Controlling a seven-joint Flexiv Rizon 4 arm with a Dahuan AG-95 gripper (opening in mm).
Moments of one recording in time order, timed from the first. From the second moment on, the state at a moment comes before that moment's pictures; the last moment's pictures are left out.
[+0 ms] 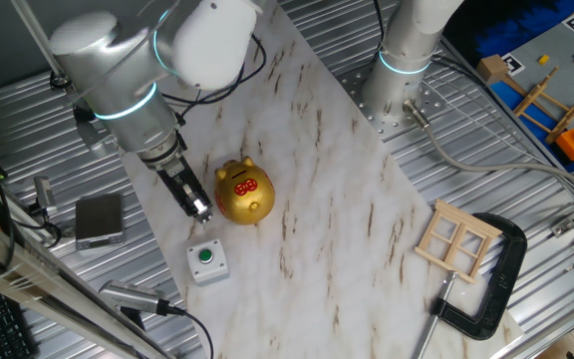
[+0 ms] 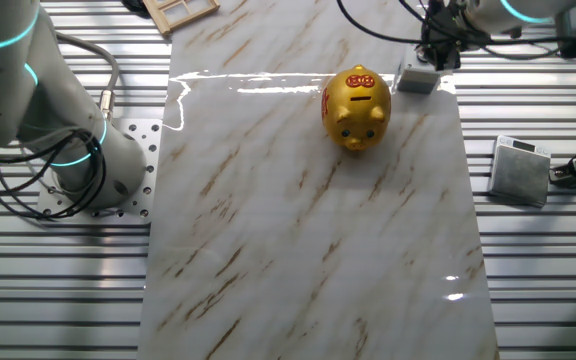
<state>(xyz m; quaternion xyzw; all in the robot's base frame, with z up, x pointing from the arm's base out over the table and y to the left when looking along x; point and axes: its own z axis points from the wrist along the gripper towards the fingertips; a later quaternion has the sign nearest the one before) 0.590 0.170 0.148 0.09 -0.98 -0.18 0.05</state>
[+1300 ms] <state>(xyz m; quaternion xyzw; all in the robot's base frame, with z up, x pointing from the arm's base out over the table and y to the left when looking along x) 0.568 0.148 0.161 0.12 -0.98 -0.11 0.06</state>
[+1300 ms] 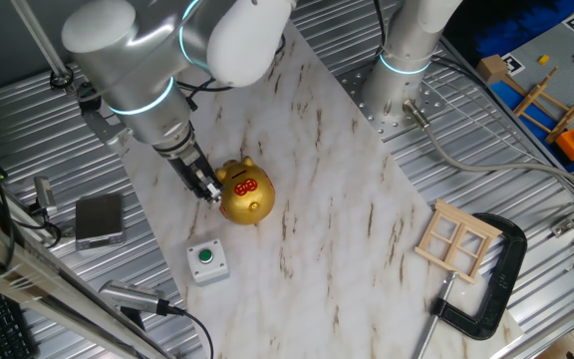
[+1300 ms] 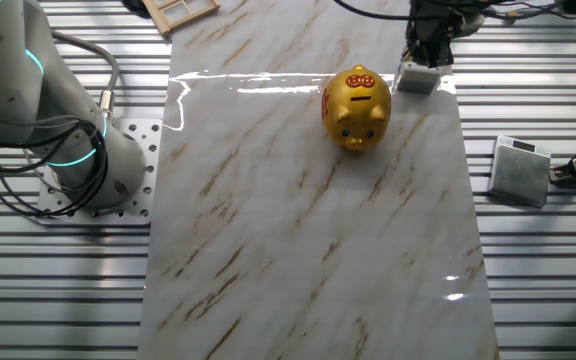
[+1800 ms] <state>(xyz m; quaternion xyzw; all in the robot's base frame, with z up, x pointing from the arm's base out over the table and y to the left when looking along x) 0.567 0.147 0.162 0.09 -0.99 -0.11 0.06</state>
